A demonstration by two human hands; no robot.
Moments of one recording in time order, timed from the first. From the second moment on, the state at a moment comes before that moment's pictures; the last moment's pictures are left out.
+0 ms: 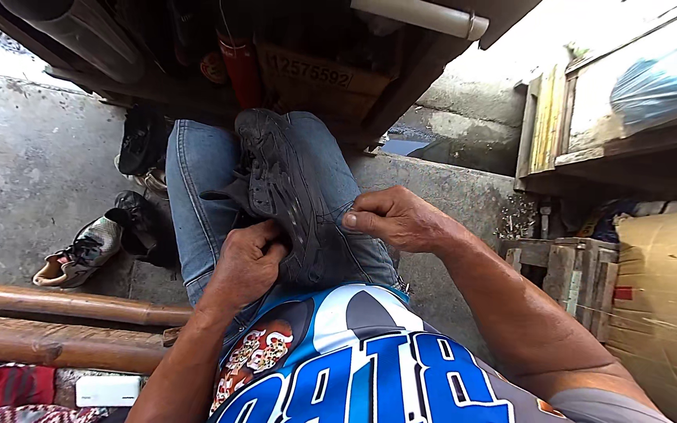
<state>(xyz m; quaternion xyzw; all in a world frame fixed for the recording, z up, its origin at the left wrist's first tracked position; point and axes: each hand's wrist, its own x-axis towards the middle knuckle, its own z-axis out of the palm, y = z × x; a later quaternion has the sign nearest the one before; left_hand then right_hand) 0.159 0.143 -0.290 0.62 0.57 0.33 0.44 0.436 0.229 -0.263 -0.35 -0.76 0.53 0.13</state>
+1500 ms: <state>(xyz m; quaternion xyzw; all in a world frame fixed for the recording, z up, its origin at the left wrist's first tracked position) 0.161 0.134 -0.292 0.58 0.62 0.31 0.42 0.422 0.215 -0.267 -0.43 -0.68 0.59 0.05</state>
